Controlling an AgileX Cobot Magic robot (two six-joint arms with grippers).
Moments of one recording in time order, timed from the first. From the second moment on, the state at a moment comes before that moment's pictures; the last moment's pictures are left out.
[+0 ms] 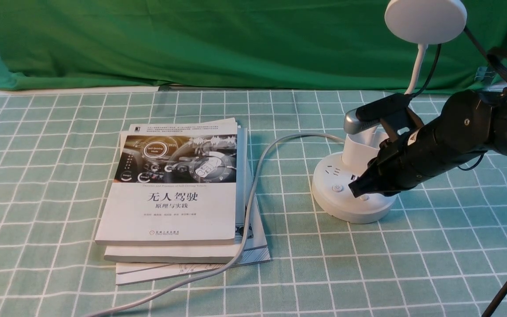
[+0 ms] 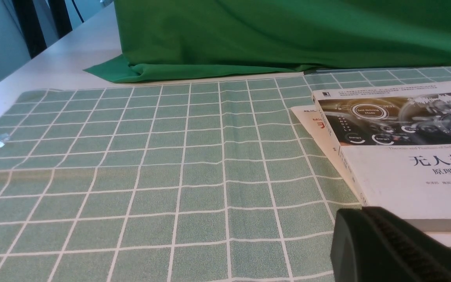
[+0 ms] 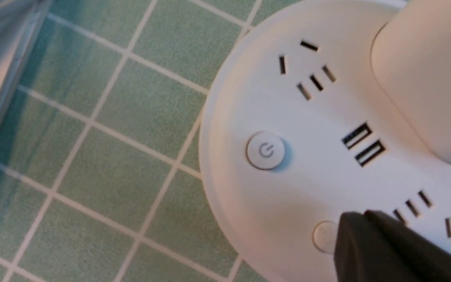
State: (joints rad) right arm 0.36 1.83 -1.17 0.24 0.47 -0.37; left arm 0.01 0.00 0.01 -0.01 0.21 0.06
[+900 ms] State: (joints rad) right arm 0.38 1.88 -1.19 0.23 0.49 -0.35; left arm 0.01 0.00 0.01 -0.01 0.21 0.06
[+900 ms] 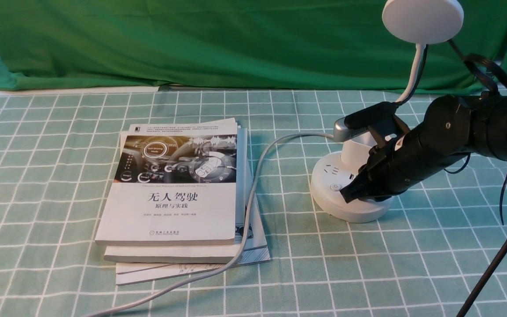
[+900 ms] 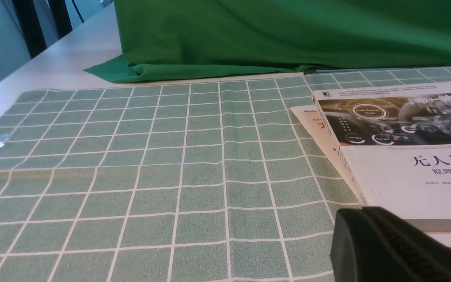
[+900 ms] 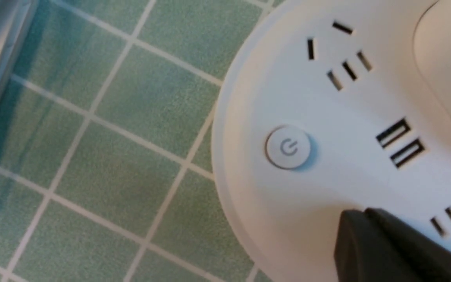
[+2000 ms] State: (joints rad) right arm 0.39 0.60 -0.46 0.19 0.25 -0.20; left arm 0.01 0.00 0.01 -0.01 0.21 0.06
